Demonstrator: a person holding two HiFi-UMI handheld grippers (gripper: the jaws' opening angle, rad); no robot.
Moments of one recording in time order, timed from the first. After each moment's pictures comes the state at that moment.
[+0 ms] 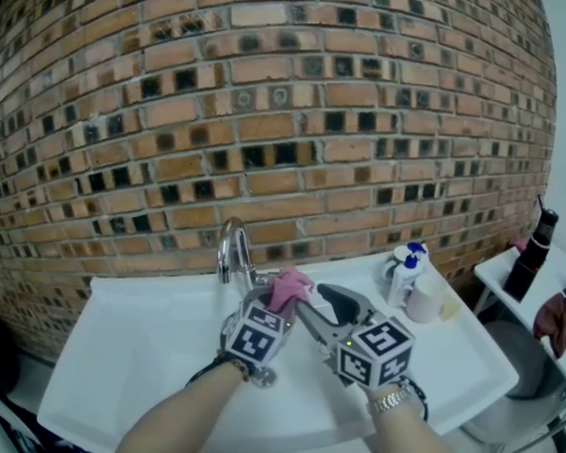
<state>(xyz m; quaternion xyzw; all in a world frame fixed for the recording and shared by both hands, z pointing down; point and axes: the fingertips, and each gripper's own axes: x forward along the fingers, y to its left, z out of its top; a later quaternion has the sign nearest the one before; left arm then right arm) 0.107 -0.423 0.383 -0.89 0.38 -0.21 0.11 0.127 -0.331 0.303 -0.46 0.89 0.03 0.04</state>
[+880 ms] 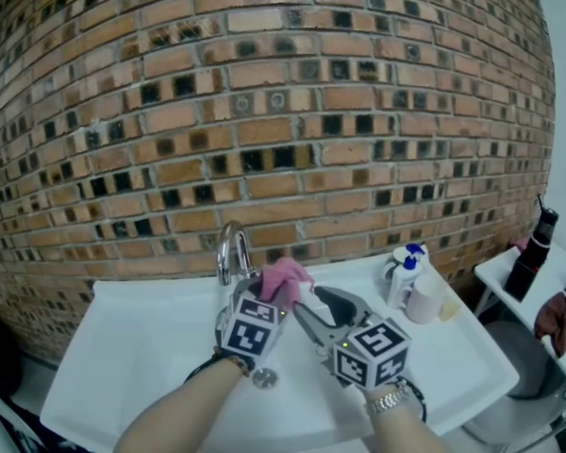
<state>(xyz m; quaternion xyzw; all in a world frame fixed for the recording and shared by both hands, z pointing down) 0.089 -0.430 0.338 -0.87 0.45 -0.17 0.12 0.124 -0.330 0.303 -0.46 0.89 0.03 0.04</state>
